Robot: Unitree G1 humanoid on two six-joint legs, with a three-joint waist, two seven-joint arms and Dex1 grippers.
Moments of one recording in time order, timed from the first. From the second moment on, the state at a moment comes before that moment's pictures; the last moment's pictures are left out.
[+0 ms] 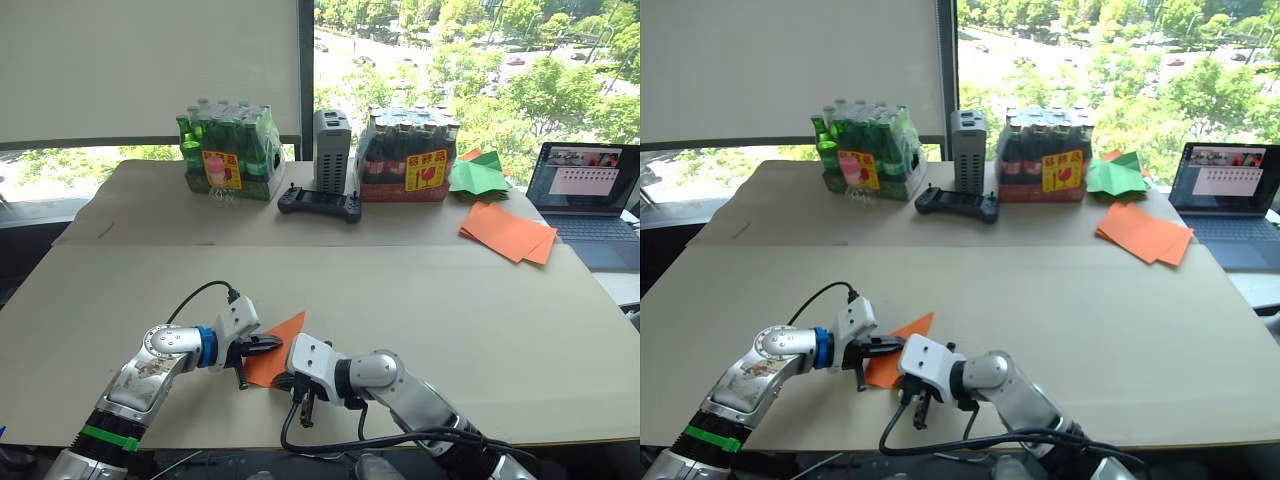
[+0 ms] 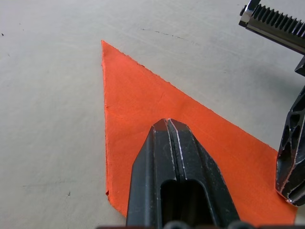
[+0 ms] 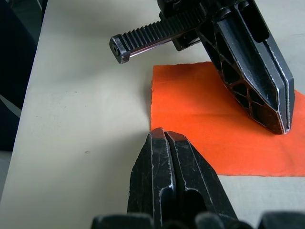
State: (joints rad) left arm -0.26 0.66 -0.17 -0.04 -0.23 0.39 -0.99; right arm -0.37 -0.27 0.64 -0.22 -0.02 0.58 0.75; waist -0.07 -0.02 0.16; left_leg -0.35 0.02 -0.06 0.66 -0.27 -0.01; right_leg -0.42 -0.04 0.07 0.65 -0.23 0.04
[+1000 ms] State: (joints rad) left arm -0.27 0.66 -0.18 -0.02 -0.21 0.39 -1.00; right arm -0.51 -0.19 0.51 0.03 -0.01 0.57 0.68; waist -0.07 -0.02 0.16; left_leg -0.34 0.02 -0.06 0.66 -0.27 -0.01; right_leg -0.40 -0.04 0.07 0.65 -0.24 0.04
